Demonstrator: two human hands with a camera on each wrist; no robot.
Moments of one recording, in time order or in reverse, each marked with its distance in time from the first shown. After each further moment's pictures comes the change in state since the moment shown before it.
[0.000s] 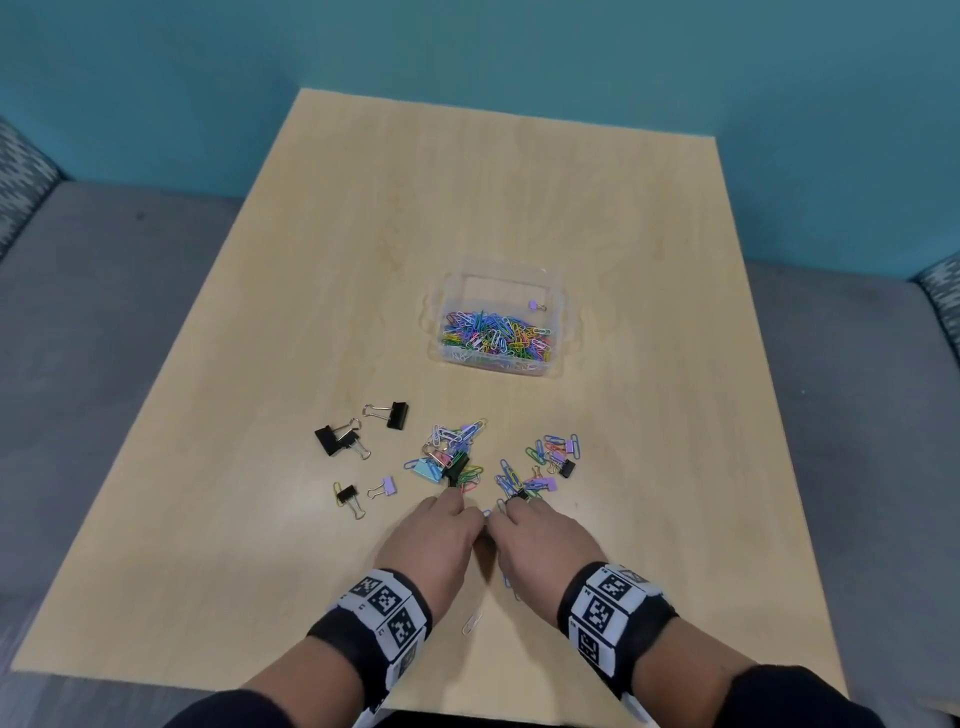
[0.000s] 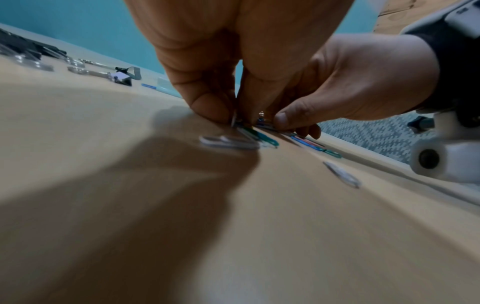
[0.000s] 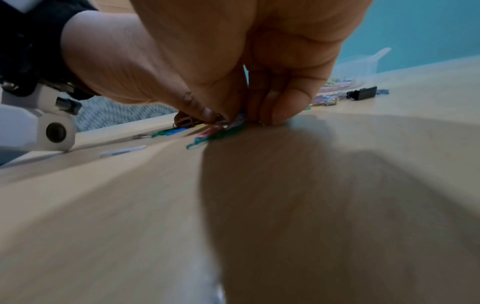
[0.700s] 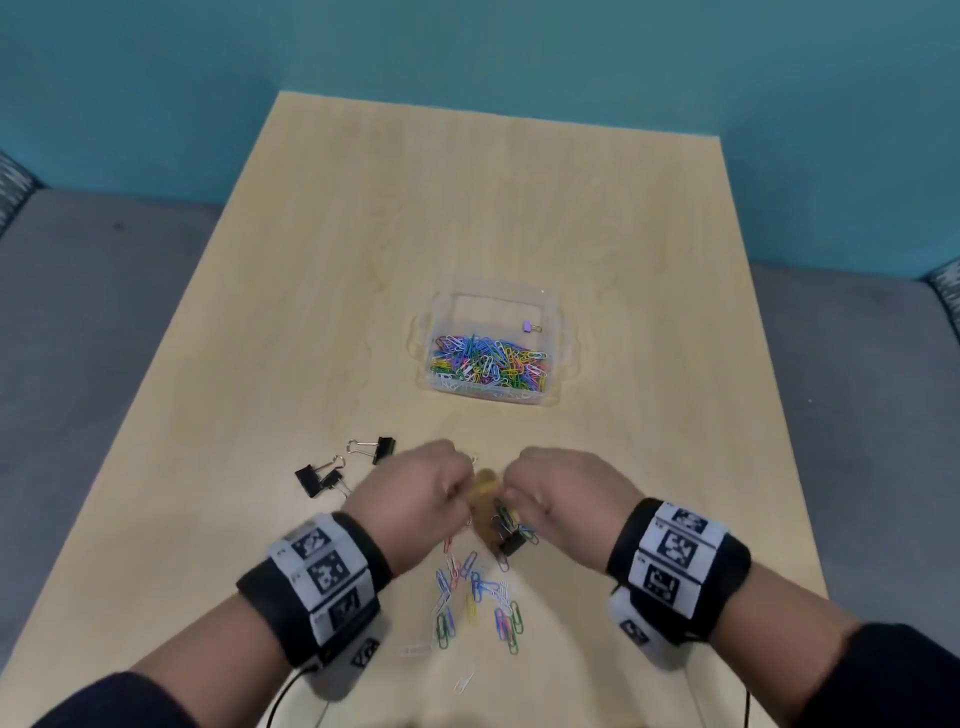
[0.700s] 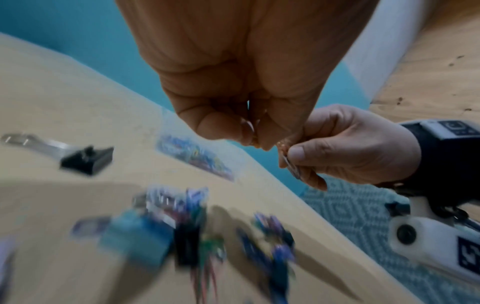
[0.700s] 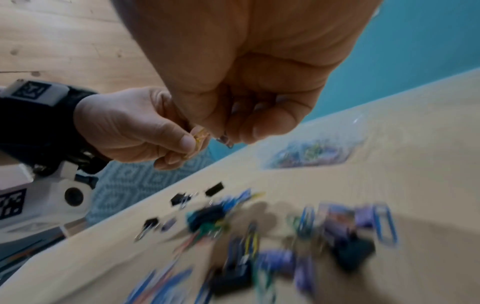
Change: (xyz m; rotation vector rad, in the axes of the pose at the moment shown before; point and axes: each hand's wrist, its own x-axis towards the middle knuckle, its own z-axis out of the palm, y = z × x) left_hand 0.046 -0.008 -0.103 -0.261 0.146 0.108; right_hand 0.034 0.060 -0.090 0.225 0.147 -0.147
